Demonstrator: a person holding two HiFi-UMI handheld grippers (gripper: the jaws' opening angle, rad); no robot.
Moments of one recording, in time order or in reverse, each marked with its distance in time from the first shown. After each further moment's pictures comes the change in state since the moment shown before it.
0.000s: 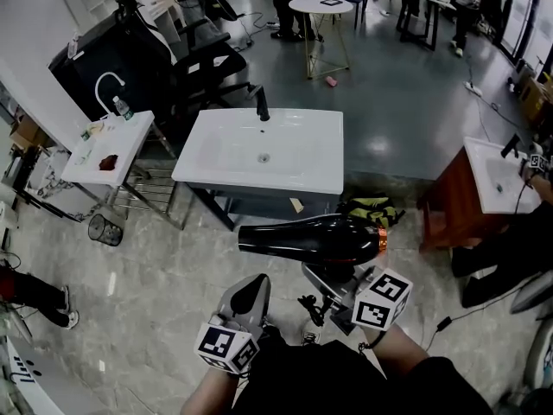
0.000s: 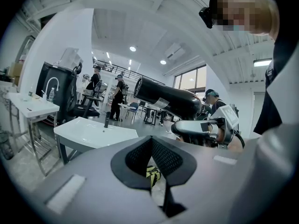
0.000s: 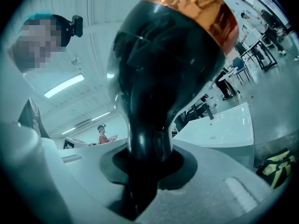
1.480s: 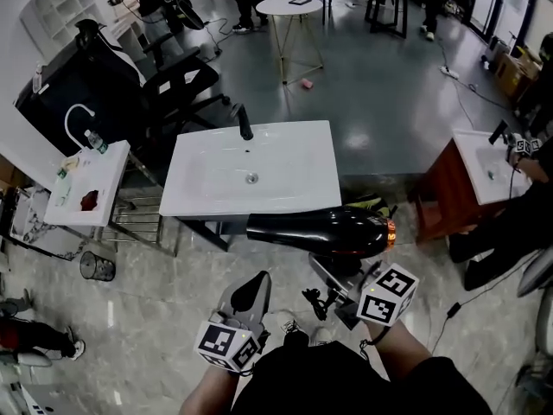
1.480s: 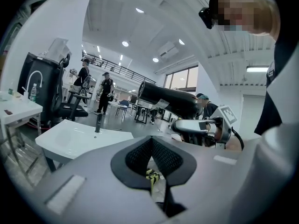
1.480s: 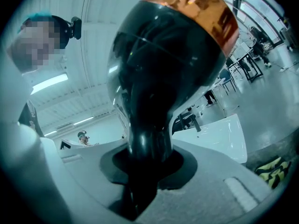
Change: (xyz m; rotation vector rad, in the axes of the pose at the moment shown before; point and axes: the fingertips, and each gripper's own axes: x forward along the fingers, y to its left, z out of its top) left arm 0.074 0.067 0.040 0.016 0.031 -0.151; right arm 0.053 -0.065 0.053 -0.002 -0.097 -0.178
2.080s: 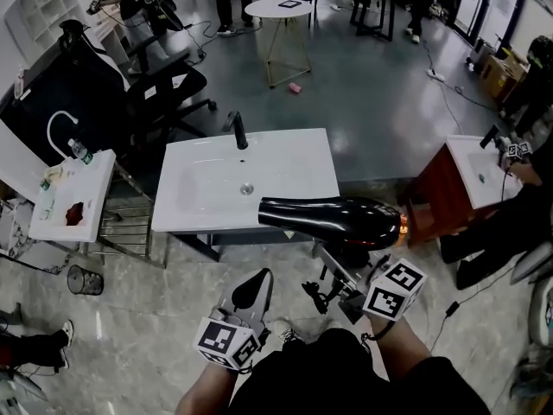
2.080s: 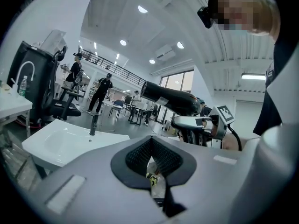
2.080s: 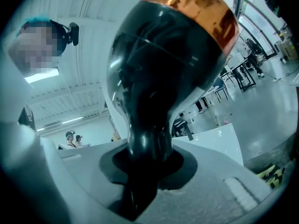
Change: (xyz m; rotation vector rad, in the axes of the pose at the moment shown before) left arm 0.028 0.048 0.014 -0.019 -0.011 -0.102; right arm 0.041 -0.027 0.031 -0.024 -0.055 -0.117
